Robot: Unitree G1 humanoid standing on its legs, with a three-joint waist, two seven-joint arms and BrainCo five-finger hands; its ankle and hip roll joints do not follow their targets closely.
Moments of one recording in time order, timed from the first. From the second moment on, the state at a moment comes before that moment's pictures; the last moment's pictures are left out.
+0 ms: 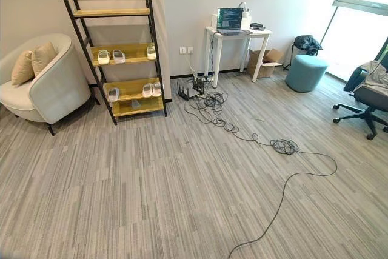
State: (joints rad) left arm 0.07 0.17 0.18 1.29 -0.07 0.18 -0.20; right arm 0.08 -0.17 -0.26 1.37 0.19 -0.01 -0.01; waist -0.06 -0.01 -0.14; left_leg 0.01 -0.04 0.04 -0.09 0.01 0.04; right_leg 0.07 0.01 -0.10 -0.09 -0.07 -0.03
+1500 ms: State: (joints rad) left arm 0.00 0.18 0.18 1.29 -0.13 0.16 -0.16; right arm 0.08 -0.12 -0.25 1.45 0.20 0.01 0.01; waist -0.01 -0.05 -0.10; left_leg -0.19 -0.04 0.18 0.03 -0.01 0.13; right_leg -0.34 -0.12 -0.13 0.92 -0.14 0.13
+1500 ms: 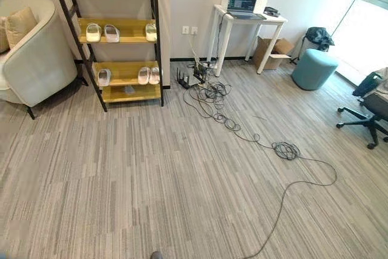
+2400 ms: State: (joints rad) left arm -0.05 0.12 0.44 1.30 -0.37 0.10 -0.10; right arm 0.00 -0.16 -0.09 1.47 0.13 0.02 -0.01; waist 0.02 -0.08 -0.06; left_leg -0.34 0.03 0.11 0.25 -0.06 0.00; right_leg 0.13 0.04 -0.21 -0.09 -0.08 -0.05
